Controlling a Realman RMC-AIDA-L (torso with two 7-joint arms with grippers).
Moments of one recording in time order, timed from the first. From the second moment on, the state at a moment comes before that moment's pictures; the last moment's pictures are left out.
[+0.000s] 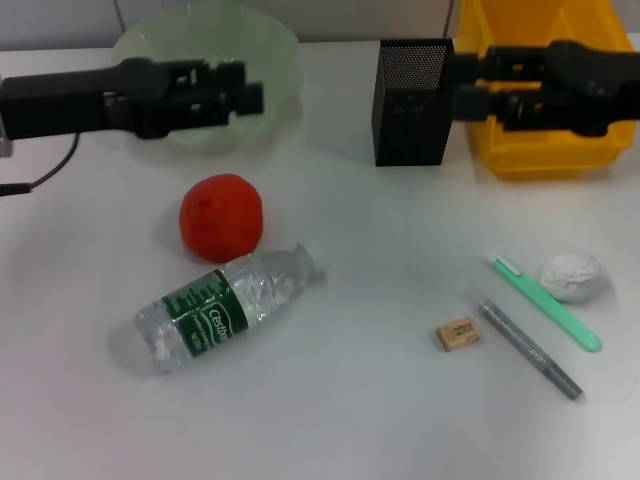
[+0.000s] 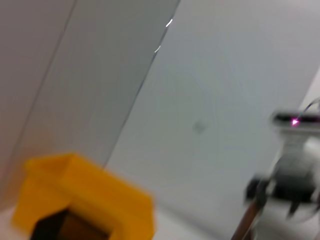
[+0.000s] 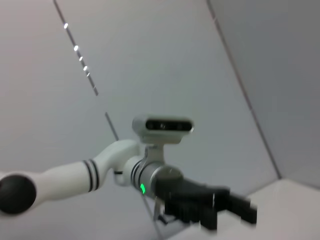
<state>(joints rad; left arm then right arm) -0.63 -1.97 0.69 0.72 1.86 1.74 -1.76 0.64 1.93 -0.80 -0.68 -1.66 -1.84 1.71</state>
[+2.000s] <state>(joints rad) -0.65 -2.06 0.86 0.76 2.28 1.27 -1.78 0.59 1.97 -0.59 -0.67 -1.66 -1.82 1.65</state>
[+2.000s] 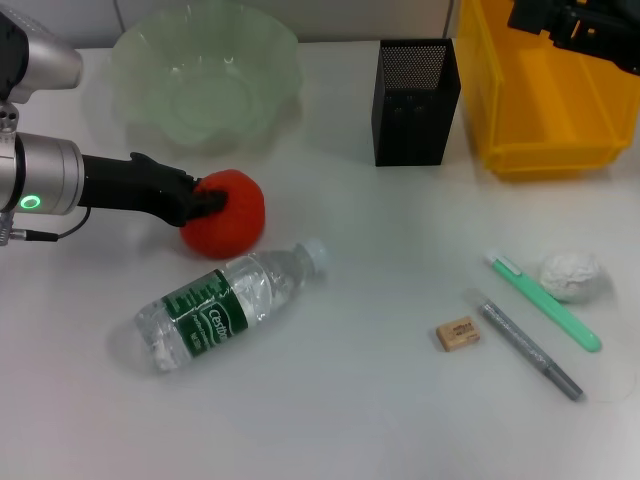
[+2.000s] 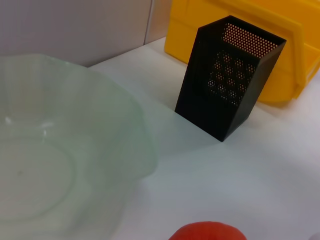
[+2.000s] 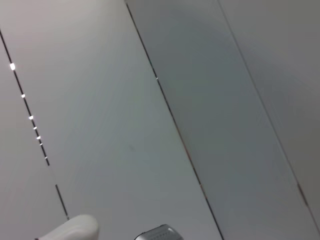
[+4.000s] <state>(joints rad) -0.80 -2.08 0.82 0.46 1.64 0.69 -1.01 0.49 1.99 -0.49 -0.85 -1.67 -1.91 1.81</state>
